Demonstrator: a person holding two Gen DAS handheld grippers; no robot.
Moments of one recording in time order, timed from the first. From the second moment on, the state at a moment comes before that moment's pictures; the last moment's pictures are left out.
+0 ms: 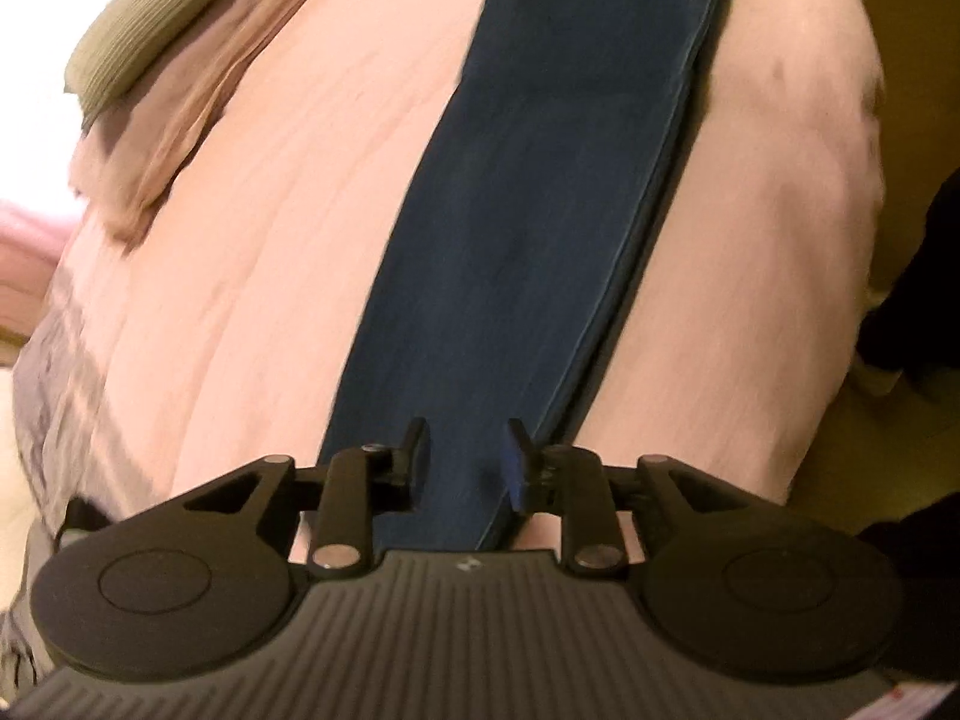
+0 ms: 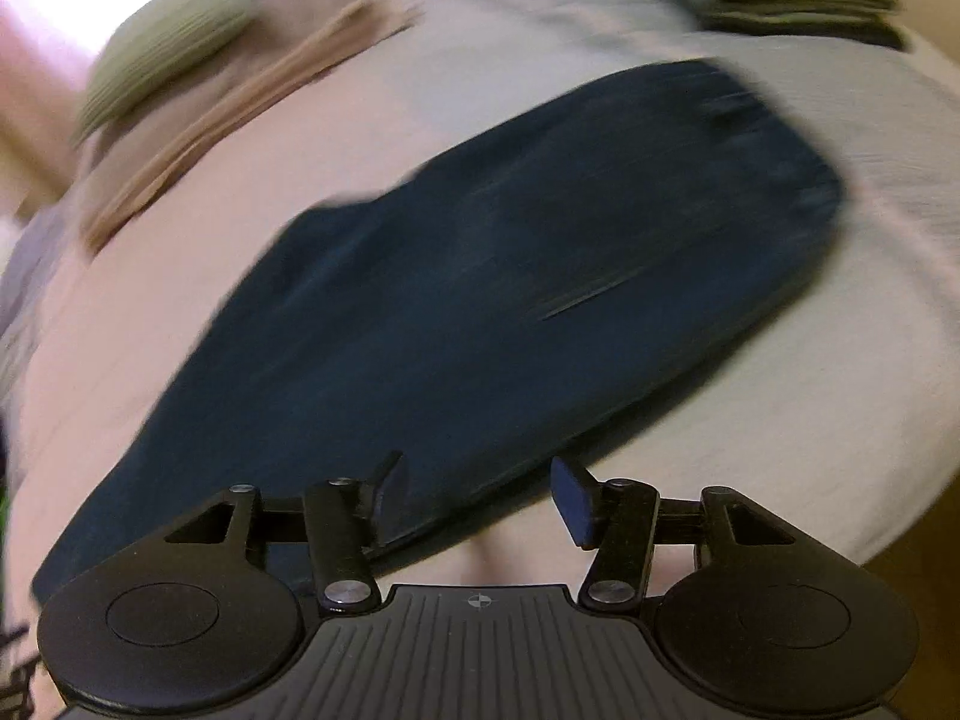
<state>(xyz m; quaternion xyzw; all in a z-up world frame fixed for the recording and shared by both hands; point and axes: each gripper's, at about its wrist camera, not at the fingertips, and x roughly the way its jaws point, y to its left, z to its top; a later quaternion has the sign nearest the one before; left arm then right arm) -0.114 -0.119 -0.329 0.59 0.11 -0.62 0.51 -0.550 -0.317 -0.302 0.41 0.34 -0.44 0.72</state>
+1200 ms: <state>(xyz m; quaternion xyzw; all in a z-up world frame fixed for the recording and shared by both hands) 0.060 -0.182 -0.319 0.48 0.31 -0.63 0.53 -0.360 -0.270 -0.331 0.32 0.42 -0.37 0.76</state>
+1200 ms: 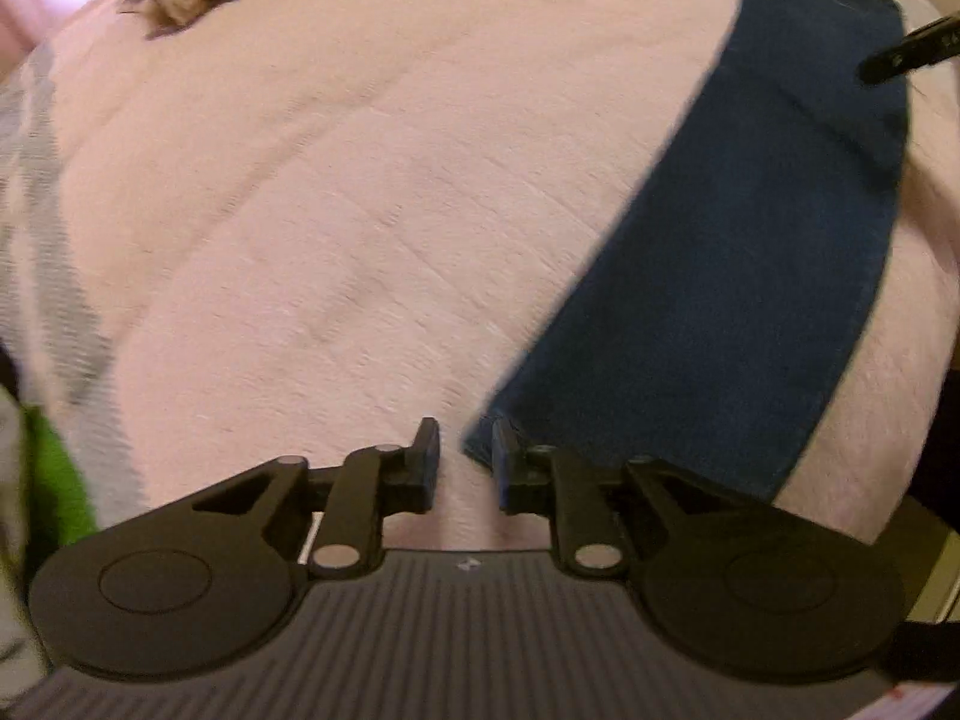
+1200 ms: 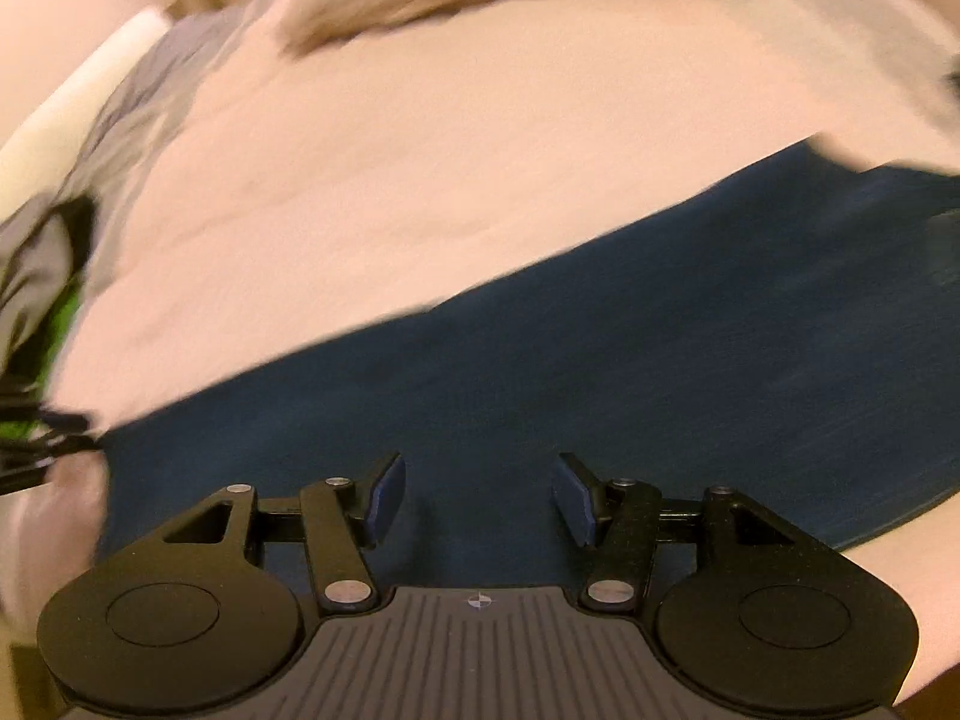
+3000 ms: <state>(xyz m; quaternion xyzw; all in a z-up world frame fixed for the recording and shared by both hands) -0.249 -0.452 -0.362 0.42 0.32 -0.77 0.35 -0.690 -0.437 -0.369 0.39 0.25 -0.61 0.64</state>
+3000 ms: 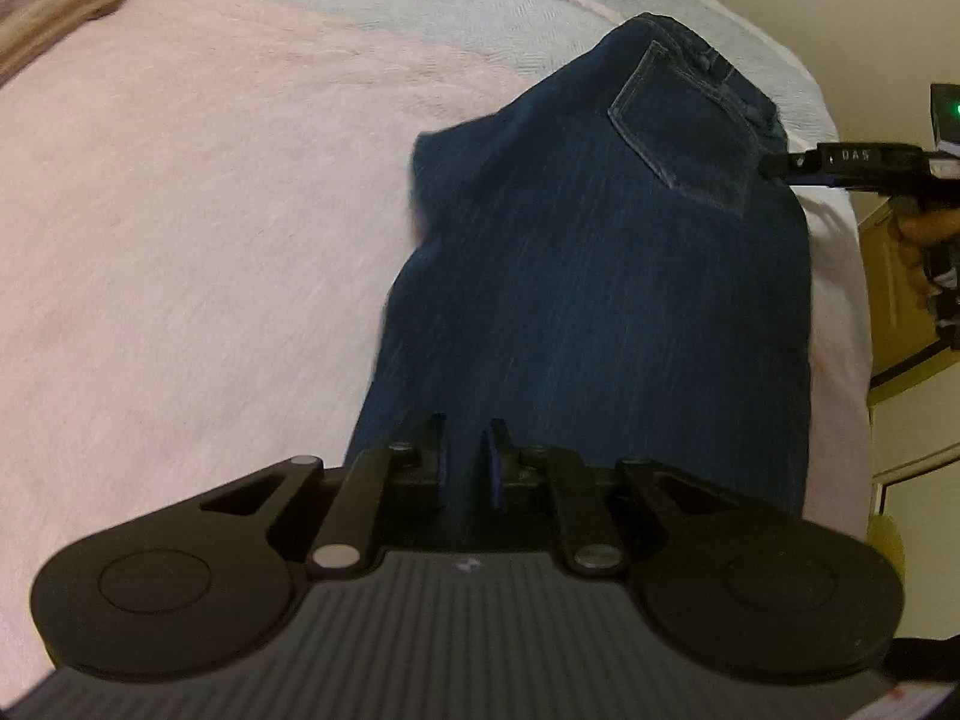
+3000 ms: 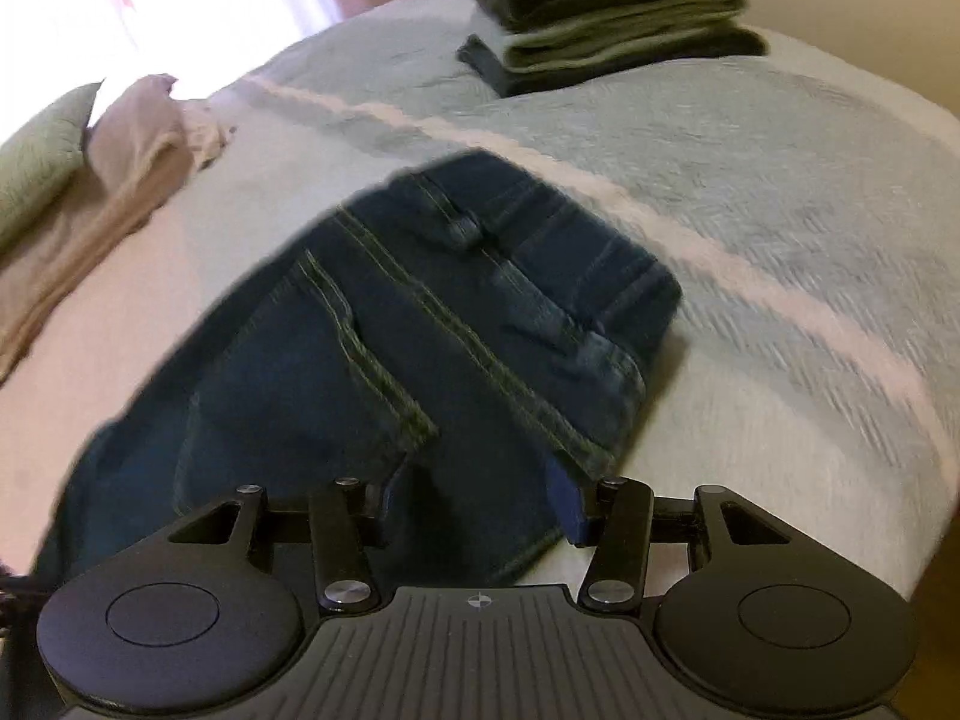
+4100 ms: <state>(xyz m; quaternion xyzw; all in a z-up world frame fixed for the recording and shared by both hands) 0.041 -0.082 -0.239 0.47 0.29 -0.64 0.53 -0.386 -0.096 -0.297 0.37 0.40 -0.39 0.74</state>
